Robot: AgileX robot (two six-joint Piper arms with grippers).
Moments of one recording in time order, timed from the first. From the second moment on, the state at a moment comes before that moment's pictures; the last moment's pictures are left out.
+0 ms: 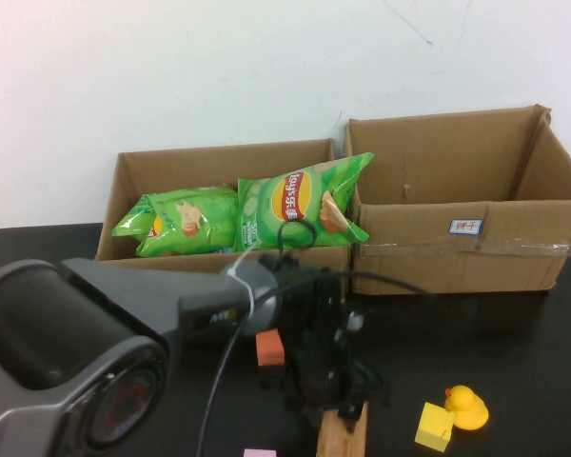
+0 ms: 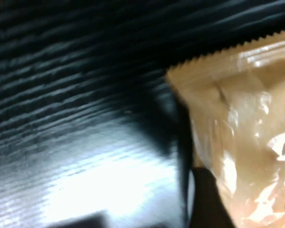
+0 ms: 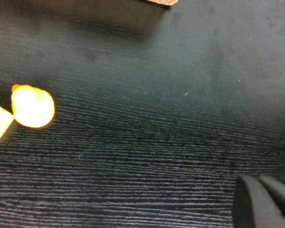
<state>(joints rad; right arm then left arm) 0.38 1.12 -0.81 -0.45 0.91 0.36 -0.69 2.28 -1.48 -0.29 0.76 -0.25</state>
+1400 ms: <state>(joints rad) 0.38 1.12 -0.81 -0.51 0.99 0.44 -0.72 2.15 -1.75 -0.18 1.06 -0.03</state>
